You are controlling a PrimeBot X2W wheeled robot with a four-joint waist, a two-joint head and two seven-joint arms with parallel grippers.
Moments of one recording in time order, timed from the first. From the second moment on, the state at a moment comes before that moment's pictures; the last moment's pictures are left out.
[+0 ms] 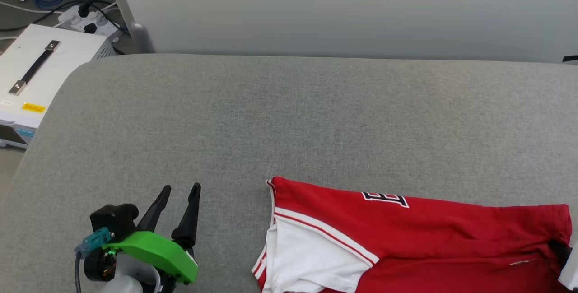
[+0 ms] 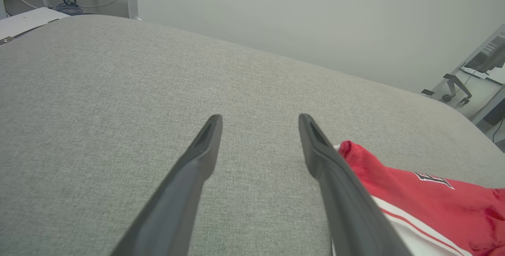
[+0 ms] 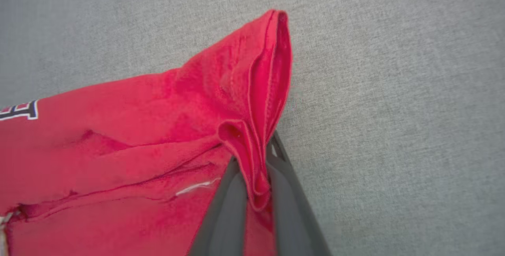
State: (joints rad) left arm -0.13 0.44 -0.47 0.21 -0.85 0.06 -0.25; right arm -0.02 -0.36 -0.24 0.27 0.55 0.13 0.58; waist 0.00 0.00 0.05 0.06
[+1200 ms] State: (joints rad) left arm -0.10 0.43 -0.42 0.23 -0.84 0.04 -0.26; right arm -0.04 -0.05 0.20 0.05 0.87 0.13 0.65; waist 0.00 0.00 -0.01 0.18
